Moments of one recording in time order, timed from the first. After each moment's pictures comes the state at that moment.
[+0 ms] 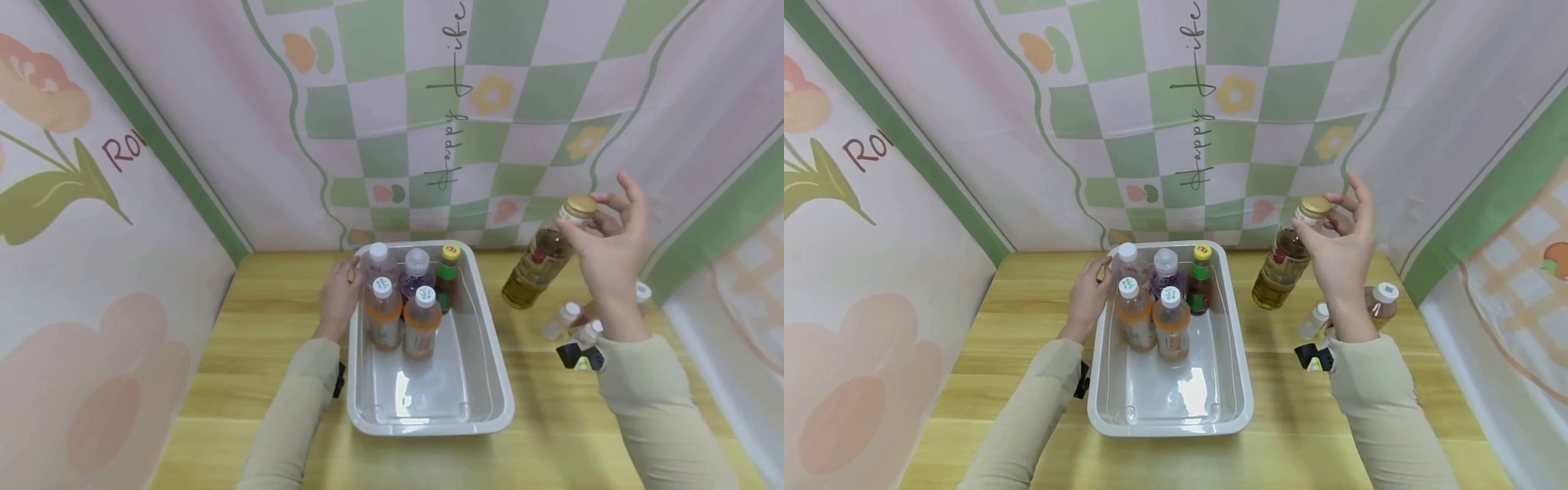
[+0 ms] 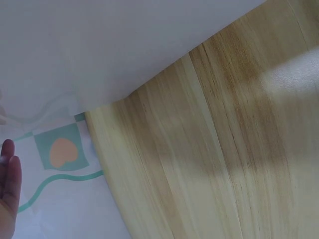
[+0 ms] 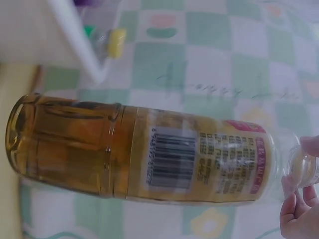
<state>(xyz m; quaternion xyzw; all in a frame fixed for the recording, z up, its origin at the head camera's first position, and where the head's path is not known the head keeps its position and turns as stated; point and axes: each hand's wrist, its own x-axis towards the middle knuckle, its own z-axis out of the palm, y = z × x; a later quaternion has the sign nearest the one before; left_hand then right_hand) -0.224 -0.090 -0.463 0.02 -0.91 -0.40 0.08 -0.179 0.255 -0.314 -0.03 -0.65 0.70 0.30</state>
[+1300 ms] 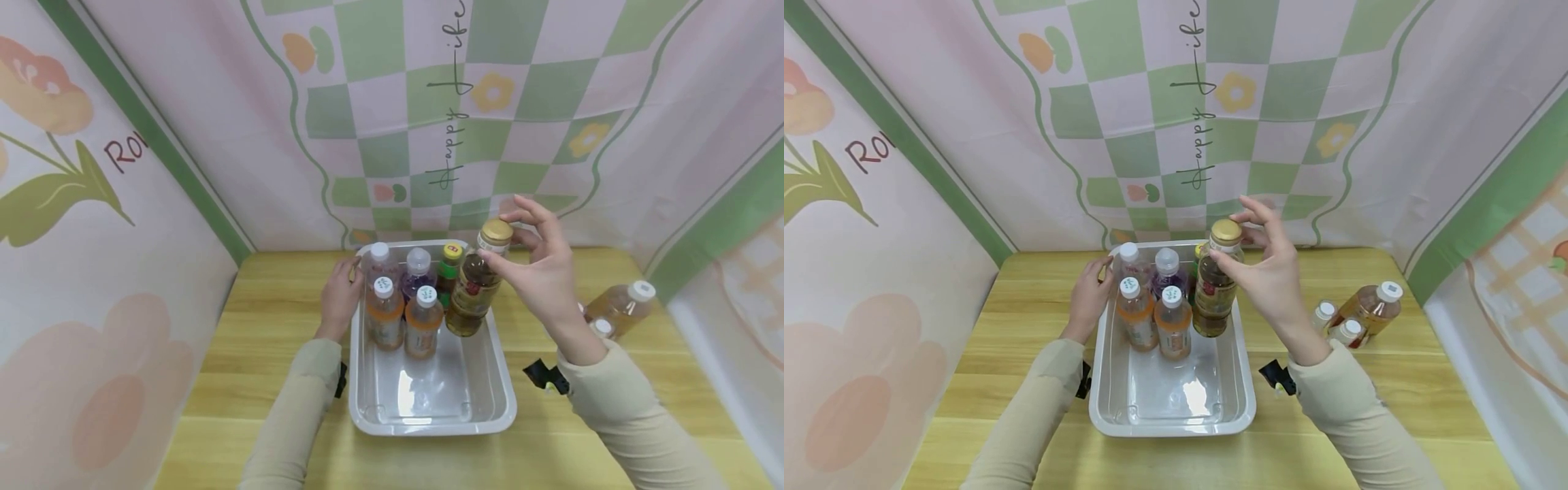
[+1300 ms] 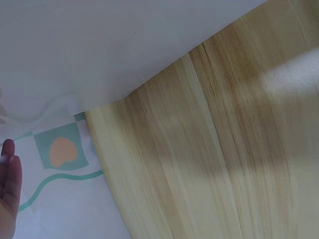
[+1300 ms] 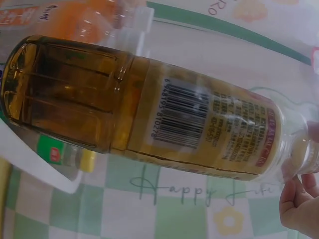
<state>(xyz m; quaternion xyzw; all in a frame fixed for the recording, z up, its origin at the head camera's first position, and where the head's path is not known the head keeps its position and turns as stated) -0.226 -0.090 -0.467 0.03 -0.91 -0.41 0.06 -0.151 0.182 -0.317 0.20 -0.69 0.65 0.24</state>
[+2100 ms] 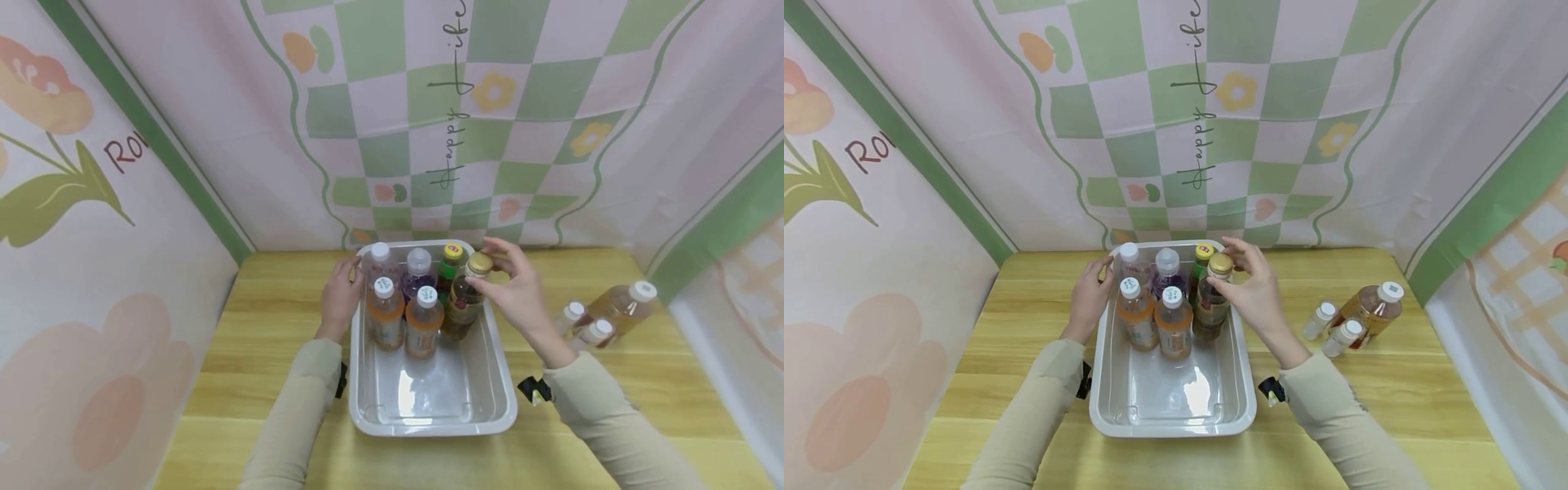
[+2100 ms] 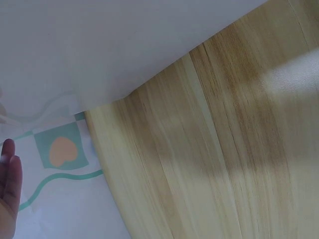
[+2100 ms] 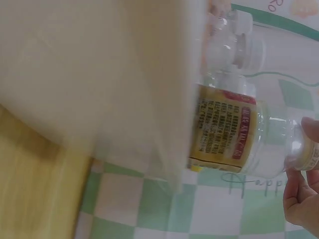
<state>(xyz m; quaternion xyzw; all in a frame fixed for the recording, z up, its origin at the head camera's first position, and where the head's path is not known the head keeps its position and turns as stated) -0.225 -0.090 -0.466 0.03 -0.91 -0.40 0.07 -0.170 0.184 -0.381 0.13 -0.81 0.55 0.19</state>
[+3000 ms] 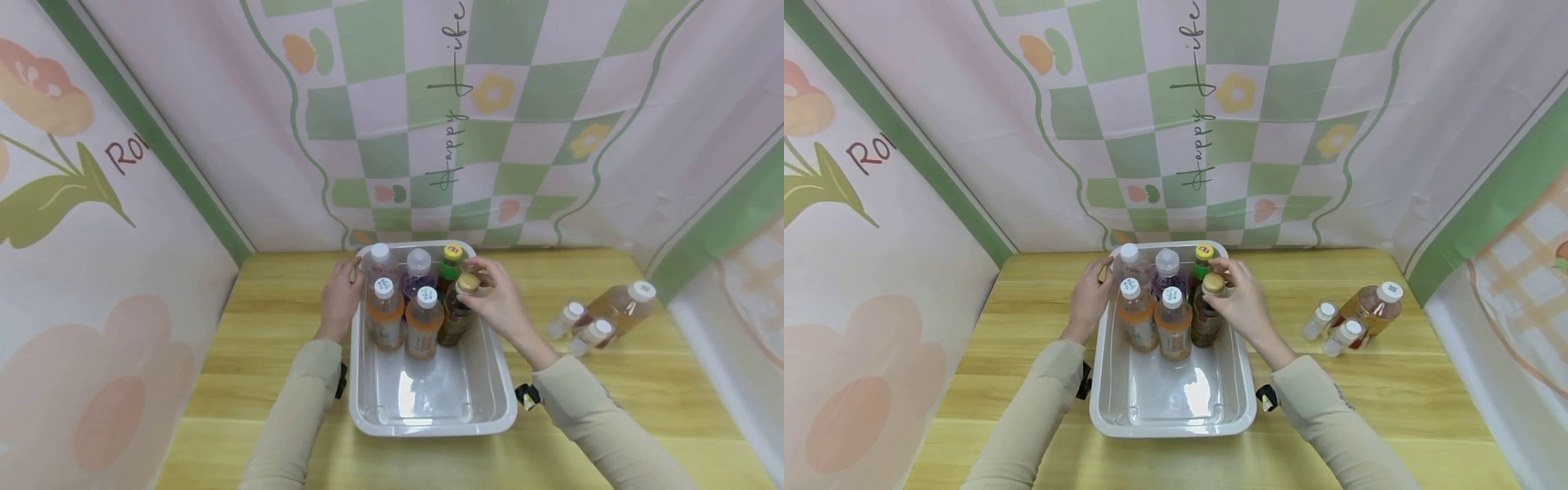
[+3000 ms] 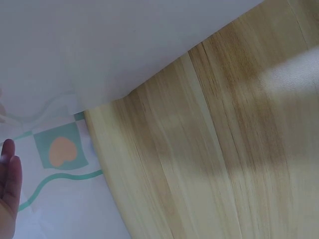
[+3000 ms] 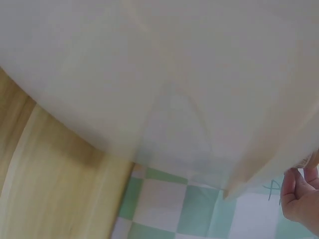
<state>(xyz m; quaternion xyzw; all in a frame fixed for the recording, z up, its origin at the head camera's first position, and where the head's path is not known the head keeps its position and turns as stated) -0.225 -0.089 -0.465 0.03 -0.91 -0.40 0.06 -0.175 0.181 -0.413 0.11 -0.85 0.51 0.10</state>
